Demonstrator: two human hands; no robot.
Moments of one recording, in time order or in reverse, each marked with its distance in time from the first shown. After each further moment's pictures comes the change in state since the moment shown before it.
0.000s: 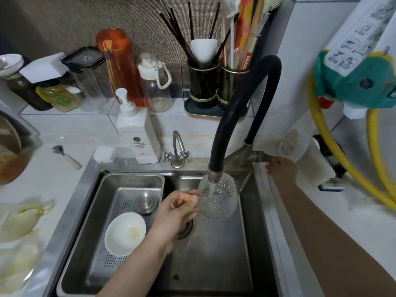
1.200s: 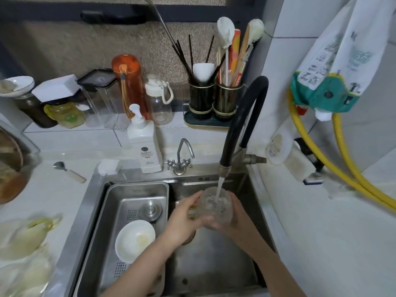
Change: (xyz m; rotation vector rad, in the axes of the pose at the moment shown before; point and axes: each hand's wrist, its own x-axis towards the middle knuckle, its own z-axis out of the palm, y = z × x) left_hand 0.003 -0.013 -0.040 0.715 -0.246 0.321; right_hand -0.222 -0.019 0.033 0.418 -0.480 -0.426
